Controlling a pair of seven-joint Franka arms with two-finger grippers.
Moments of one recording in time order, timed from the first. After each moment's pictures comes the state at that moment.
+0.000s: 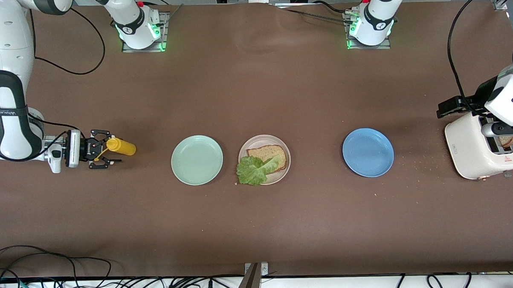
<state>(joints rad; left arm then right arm) 0.05 0.18 -0.03 -1.51 -0.01 1.56 -0.04 -0.04 0.72 -0.31 -1.77 1.03 1.69 -2.27</state>
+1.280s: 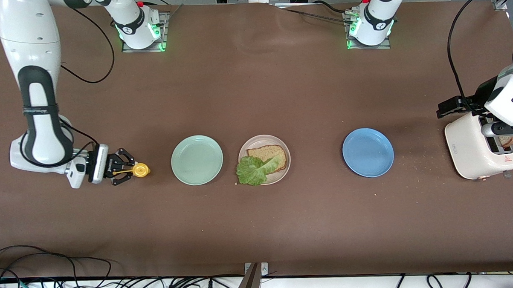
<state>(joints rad) 0.05 0.18 -0.03 -1.51 -0.01 1.56 -0.04 0.21 0.69 -0.32 -1.69 1.09 1.97 -2.07</state>
